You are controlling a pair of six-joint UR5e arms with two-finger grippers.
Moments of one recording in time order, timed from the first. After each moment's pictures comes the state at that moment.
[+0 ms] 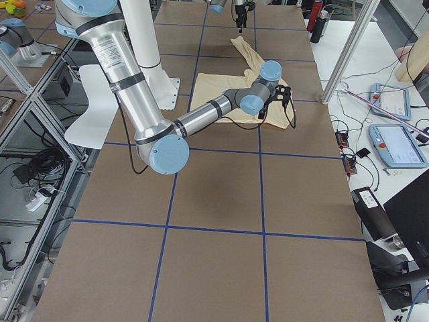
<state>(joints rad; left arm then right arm) -1.09 -1.56 -1.43 -2.48 -2.24 -0.46 0.99 -1.13 1.58 -1.12 2.36 1.18</state>
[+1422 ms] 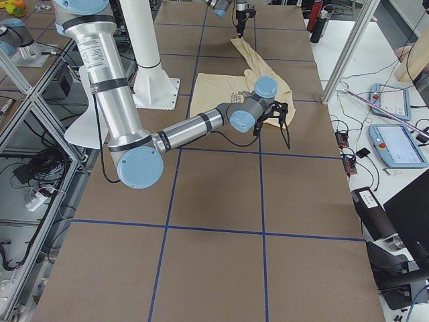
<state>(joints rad) -1.08 -1.61 -1.31 -2.50 -2.33 -0.47 1.06 -1.27 1.66 -1.12 2.39 1.13</state>
